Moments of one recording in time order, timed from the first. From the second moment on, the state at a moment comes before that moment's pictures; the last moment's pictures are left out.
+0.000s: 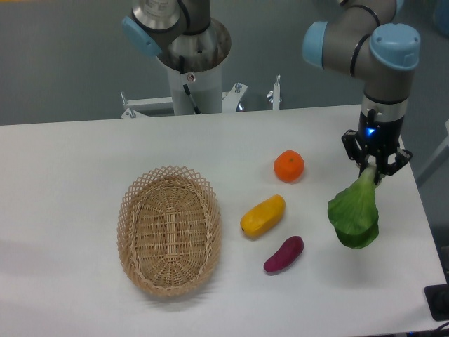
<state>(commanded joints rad) 2.86 -1.89 -1.69 -0.85 1.41 1.56</state>
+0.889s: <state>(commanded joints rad) 2.85 -1.93 -1.68 -0.82 1.41 1.55</state>
